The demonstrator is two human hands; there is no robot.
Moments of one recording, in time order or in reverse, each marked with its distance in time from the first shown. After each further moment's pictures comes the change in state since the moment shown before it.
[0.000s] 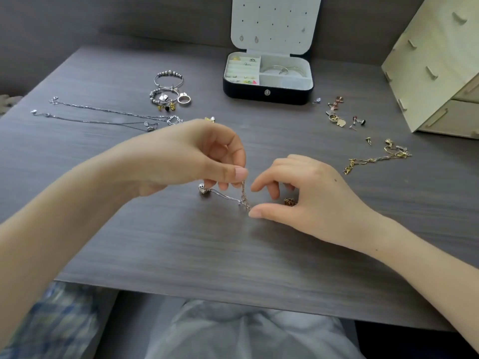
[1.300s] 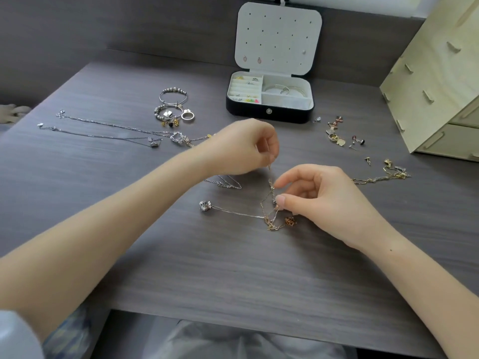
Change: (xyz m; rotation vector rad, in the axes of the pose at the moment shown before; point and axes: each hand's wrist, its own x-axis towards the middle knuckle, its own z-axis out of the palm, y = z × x) left_hand 0.079 0.000 0.009 0.418 0.219 0.100; right_hand 0.006 0.007 -0.014 0.465 0.026 0.489
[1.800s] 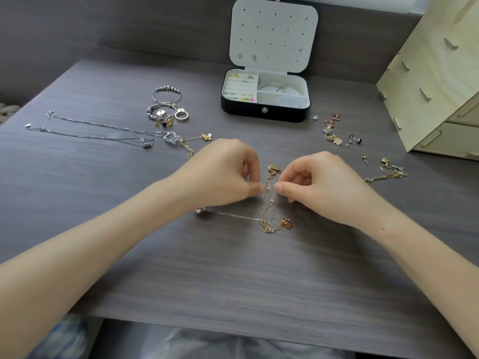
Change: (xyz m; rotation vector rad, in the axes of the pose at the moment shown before) left_hand -0.028 -0.007 0.010 0.208 0.059 0.015; right_hand 0.021 -0.006 -0.012 -0.420 -0.006 -0.019
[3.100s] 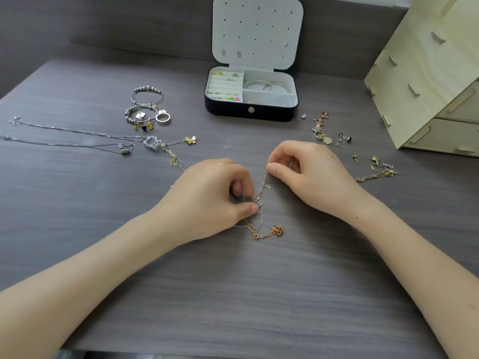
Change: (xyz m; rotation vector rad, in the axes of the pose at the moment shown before) left_hand -0.013 -0.002 0.017 -0.089 0.035 0.013; right_hand 0.026 0.020 0.003 -0.120 0.132 -0.120
